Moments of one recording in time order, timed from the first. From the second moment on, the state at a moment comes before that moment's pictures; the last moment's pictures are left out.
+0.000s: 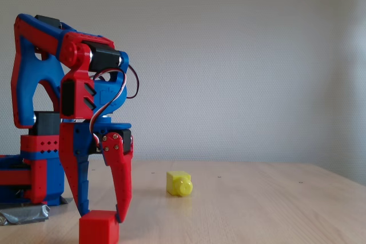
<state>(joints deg) 44.8 108.0 129.4 62.1 -36.0</state>
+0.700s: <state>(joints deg) 23.2 118.1 118.2 69.5 -14.2</state>
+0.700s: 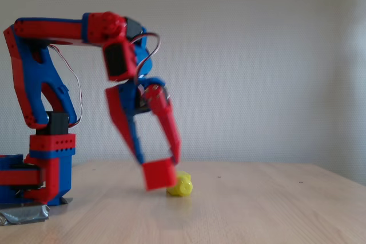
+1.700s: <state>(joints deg) -22.2 114.9 112.0 73.1 4.0</state>
